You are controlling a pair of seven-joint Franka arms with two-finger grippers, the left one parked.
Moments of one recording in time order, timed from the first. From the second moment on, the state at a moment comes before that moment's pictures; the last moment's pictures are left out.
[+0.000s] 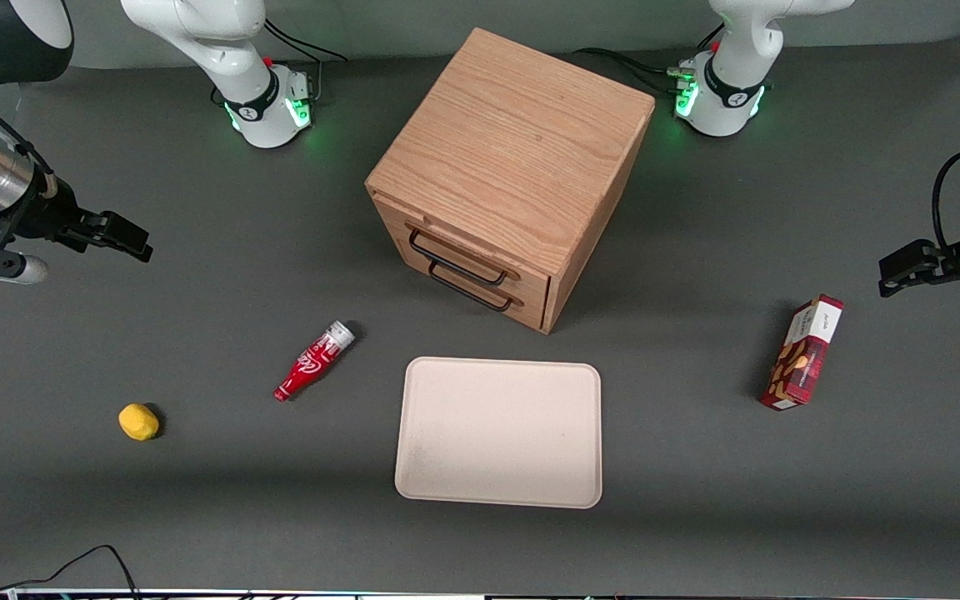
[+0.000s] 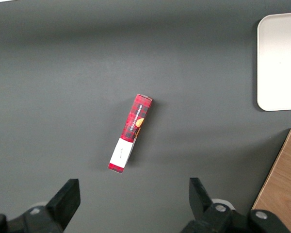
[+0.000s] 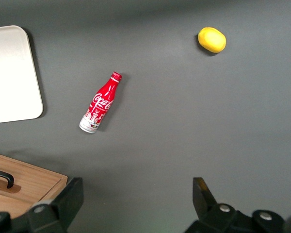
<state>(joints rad) -0.17 -0.03 0.24 -1.69 0.00 1.63 0.27</state>
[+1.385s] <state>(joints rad) -0.03 0.44 0.76 -1.32 -0.16 1.72 0.08</state>
